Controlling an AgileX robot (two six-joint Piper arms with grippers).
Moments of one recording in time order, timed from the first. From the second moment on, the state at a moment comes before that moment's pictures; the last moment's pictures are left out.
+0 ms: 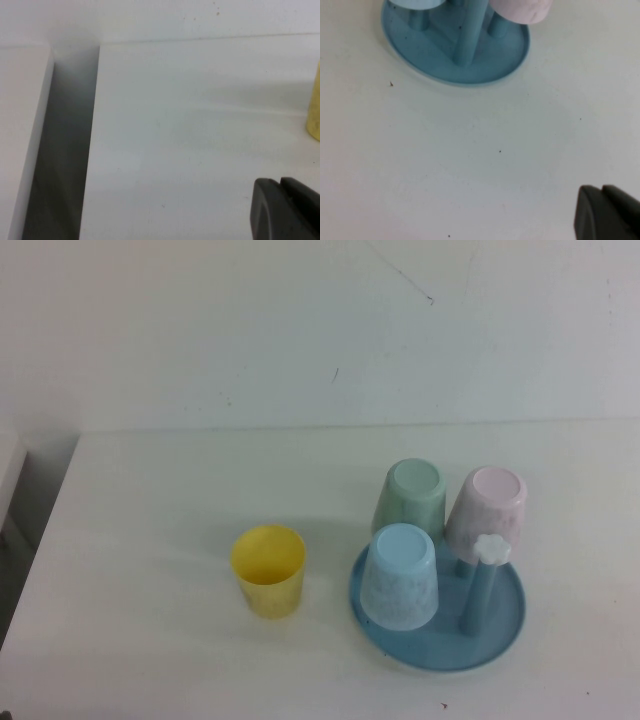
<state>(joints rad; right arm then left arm) 0.27 0.36 -0.40 0.10 0.82 -0.45 -0.10 -0.01 0.02 -0.09 0.37 0.00</state>
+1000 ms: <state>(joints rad) 0.27 0.35 -0.38 0.11 0.79 -0.45 -0.09 -0.01 0.02 -0.12 0.37 0.00</state>
